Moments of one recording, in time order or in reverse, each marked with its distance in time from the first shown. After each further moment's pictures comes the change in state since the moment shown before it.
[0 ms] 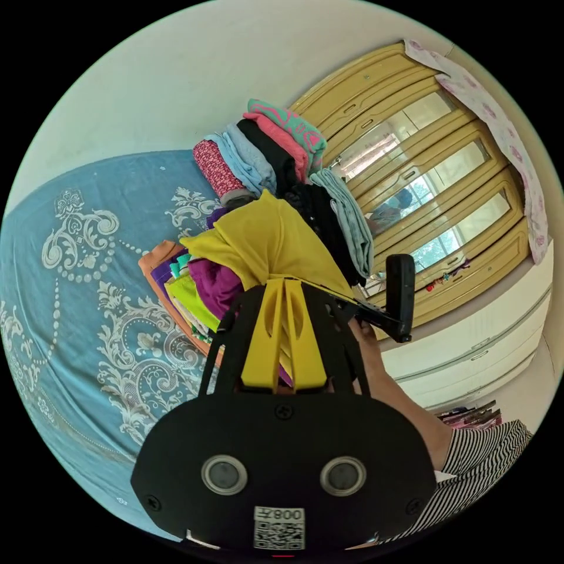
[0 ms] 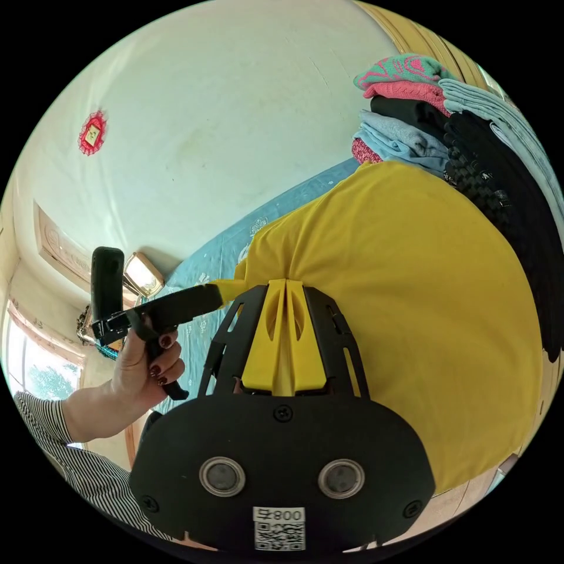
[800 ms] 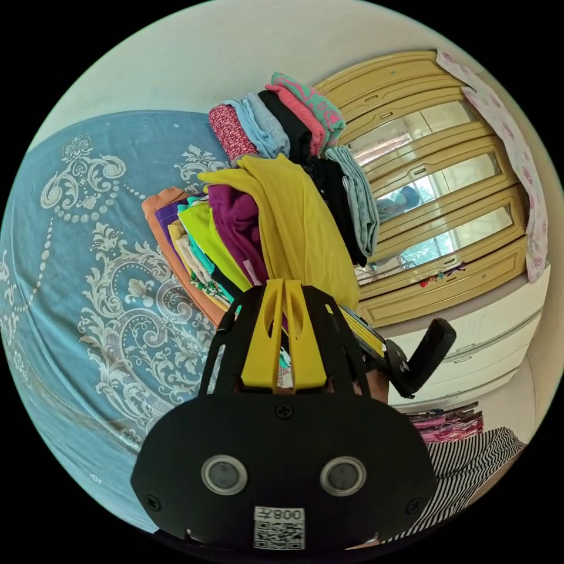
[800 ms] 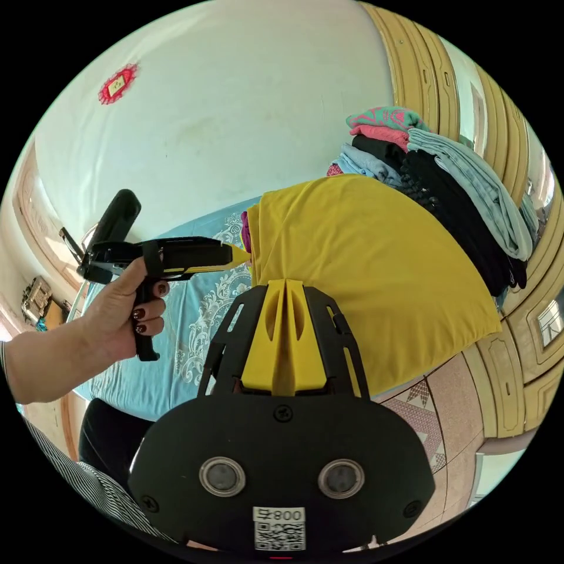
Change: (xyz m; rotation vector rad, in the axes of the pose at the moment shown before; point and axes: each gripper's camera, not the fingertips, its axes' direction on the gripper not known) left arm -0.057 0.139 -0.098 -0.058 0.086 -0.069; right arm -0.170 0.140 -0.066 0.113 0.303 -0.103
